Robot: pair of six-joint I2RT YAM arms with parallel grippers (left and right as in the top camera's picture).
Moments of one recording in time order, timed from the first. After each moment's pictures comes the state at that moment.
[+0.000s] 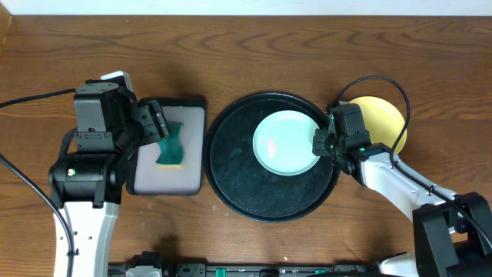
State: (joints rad) left arm 0.00 1.09 1.19 -0.89 -0.01 -0.28; right arm 0.30 1.59 0.73 -0.10 -0.02 0.36
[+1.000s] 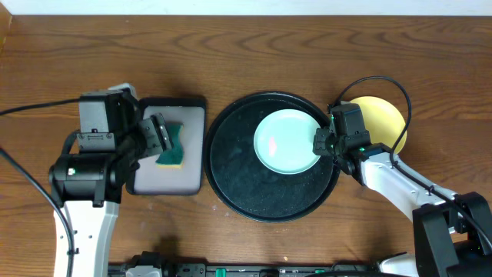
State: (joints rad) left arm 0.00 1.10 1.19 -1.06 0.03 -0.28; right arm 0.30 1.59 0.73 -0.10 -0.01 0.38
